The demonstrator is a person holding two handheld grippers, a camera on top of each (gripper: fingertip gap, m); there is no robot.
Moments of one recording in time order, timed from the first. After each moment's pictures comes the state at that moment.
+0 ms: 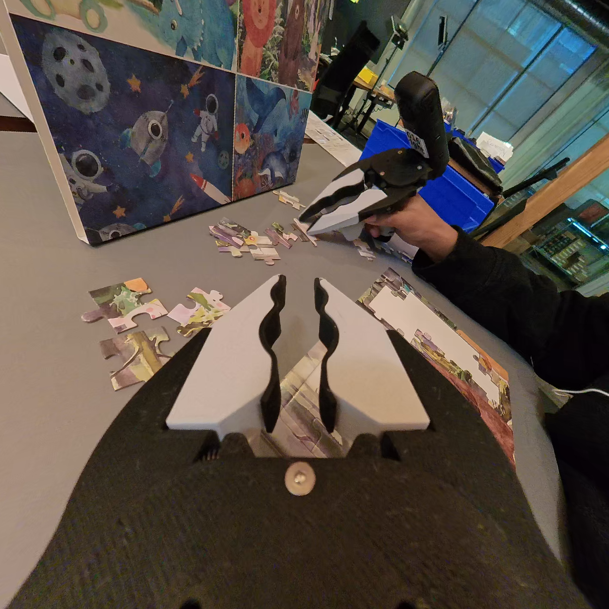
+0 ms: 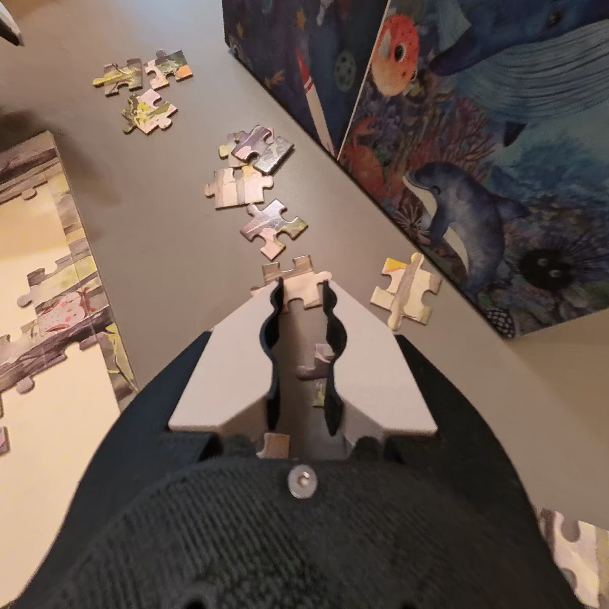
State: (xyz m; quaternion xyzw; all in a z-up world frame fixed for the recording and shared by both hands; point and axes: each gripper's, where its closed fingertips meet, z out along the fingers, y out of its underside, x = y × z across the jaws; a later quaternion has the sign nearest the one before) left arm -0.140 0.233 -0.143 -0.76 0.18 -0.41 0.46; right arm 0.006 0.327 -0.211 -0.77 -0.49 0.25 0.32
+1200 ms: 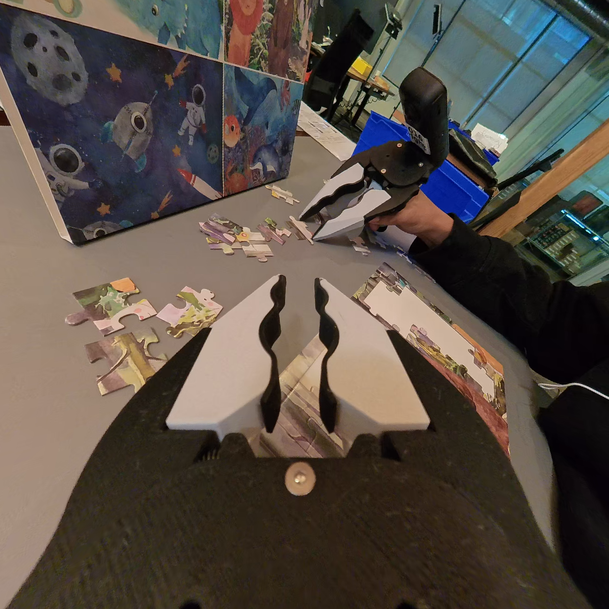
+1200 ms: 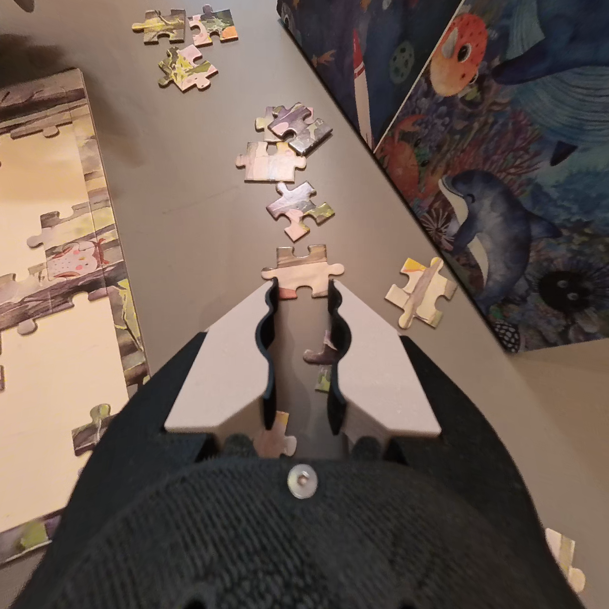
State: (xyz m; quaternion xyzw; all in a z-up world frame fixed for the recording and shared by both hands) left arm -0.134 0.230 -0.145 -0.76 0.19 -0.42 0.45; right arm 0.011 0.313 -0.212 -0.73 -0.56 0.24 0.31
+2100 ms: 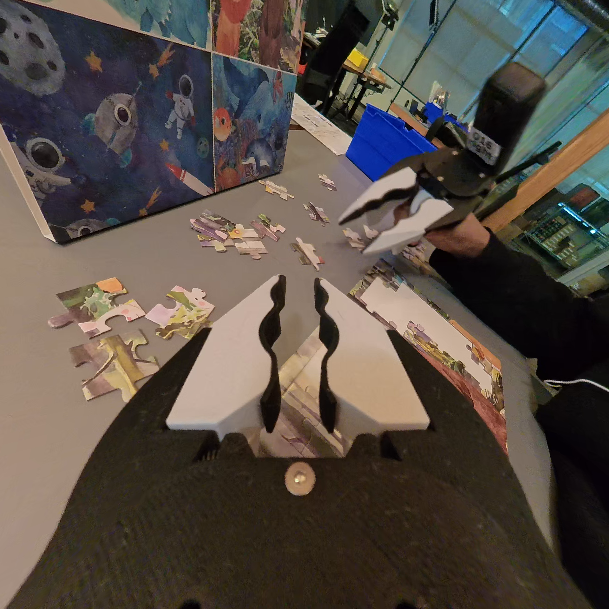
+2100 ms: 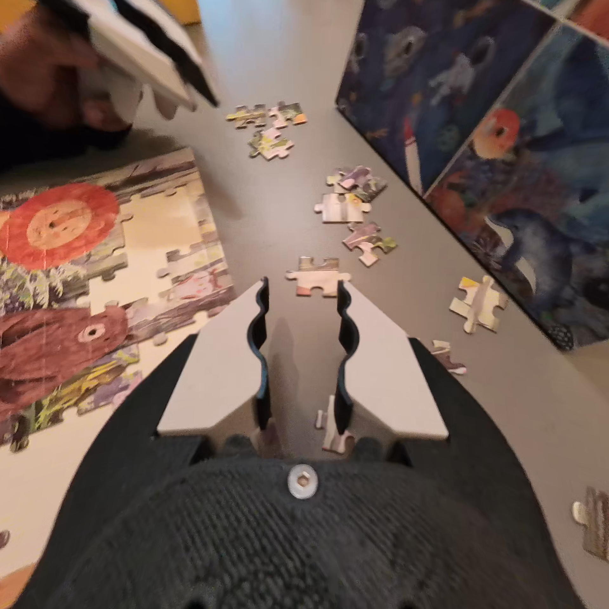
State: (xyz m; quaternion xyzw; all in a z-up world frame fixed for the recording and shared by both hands) left arm -0.128 0.227 -0.147 -0.76 0.20 -0.42 0.45; right arm 0.000 0.256 -0.173 -0.71 -0.53 0.29 0.36
